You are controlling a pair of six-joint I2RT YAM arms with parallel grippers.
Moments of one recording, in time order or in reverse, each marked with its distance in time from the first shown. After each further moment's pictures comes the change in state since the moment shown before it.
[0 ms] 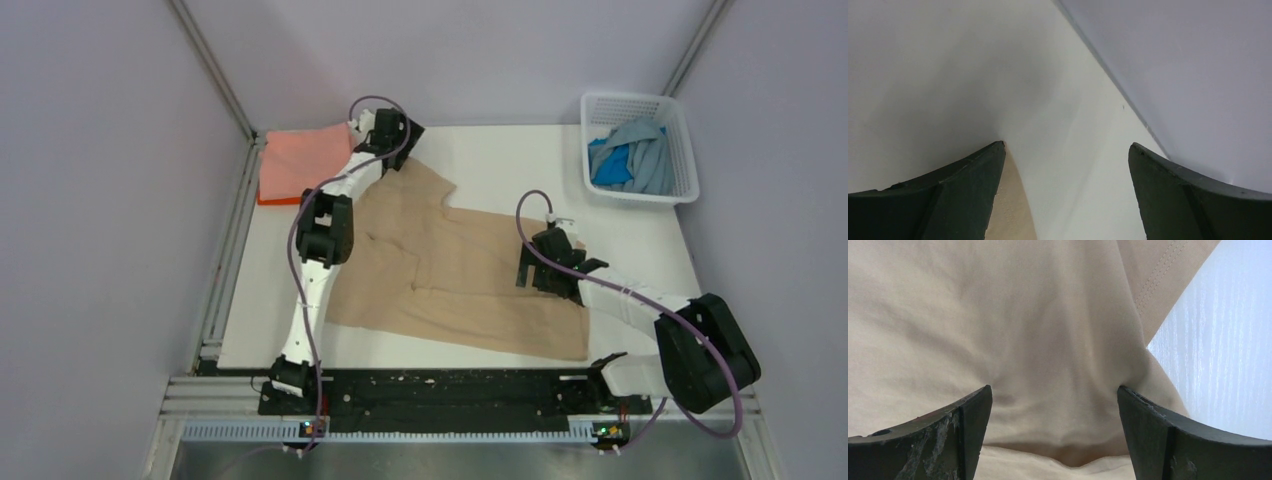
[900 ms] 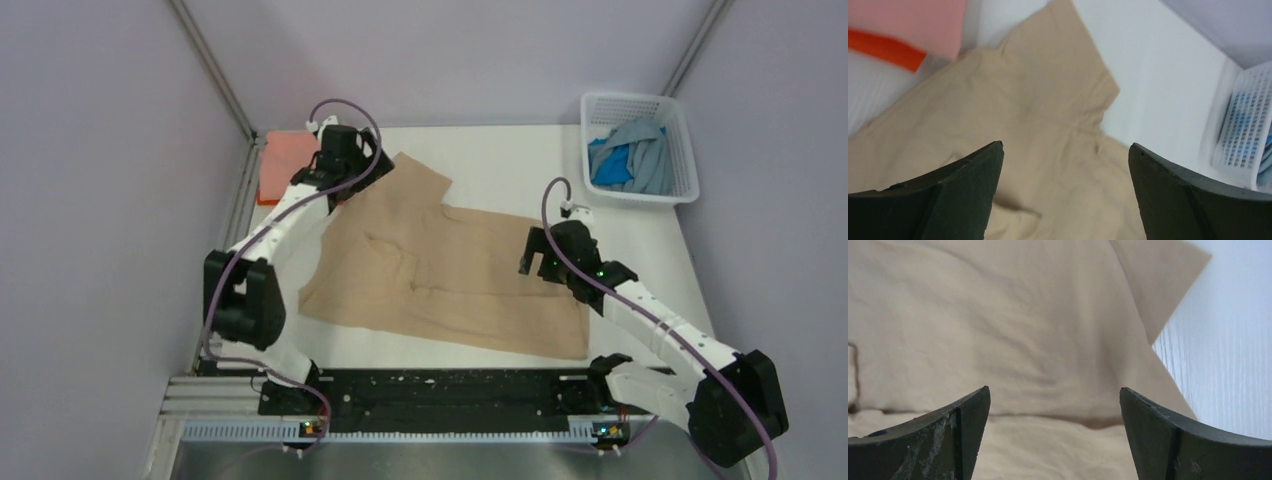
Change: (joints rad) left arm 0.036 -0.858 -0.784 -0.145 0.004 0.385; right arm 0.000 -0.233 0.107 -0.122 -0.030 0.021
